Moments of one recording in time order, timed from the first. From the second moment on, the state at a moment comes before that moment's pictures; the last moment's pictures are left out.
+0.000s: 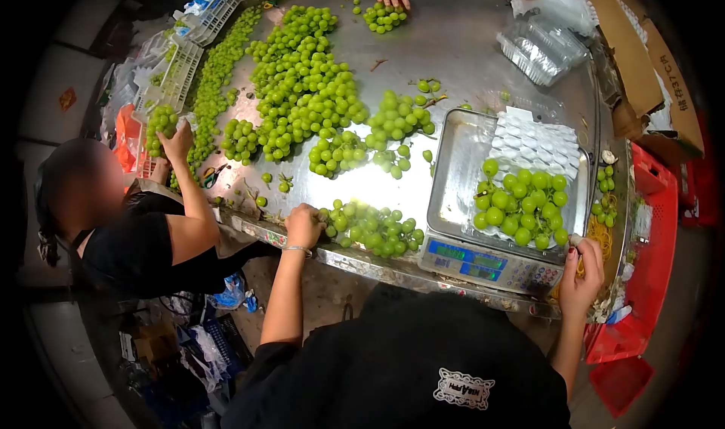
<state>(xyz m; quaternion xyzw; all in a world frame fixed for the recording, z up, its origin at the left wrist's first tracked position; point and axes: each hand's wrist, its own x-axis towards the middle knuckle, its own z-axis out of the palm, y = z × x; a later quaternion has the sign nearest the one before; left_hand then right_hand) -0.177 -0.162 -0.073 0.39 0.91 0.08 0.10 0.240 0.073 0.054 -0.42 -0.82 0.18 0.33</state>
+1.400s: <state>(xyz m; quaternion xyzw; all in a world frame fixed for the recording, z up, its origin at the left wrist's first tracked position) -0.053 -0.047 0.116 0.46 0.59 0.65 -0.15 0.342 0.150 -0.093 -0.69 -0.71 0.09 0.11</state>
